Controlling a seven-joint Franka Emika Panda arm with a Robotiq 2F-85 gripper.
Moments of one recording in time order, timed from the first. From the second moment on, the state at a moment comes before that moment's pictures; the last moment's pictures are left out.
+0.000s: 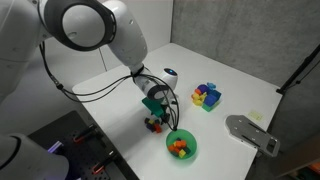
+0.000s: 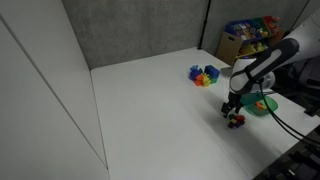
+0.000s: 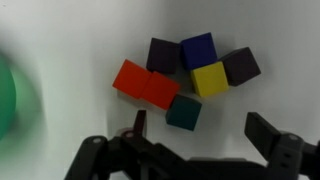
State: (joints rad) arm -0.09 0.81 -0.04 -1.98 0.09 2.55 -0.10
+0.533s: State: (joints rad) arm -0.09 0.81 -0.04 -1.98 0.09 2.49 -0.10
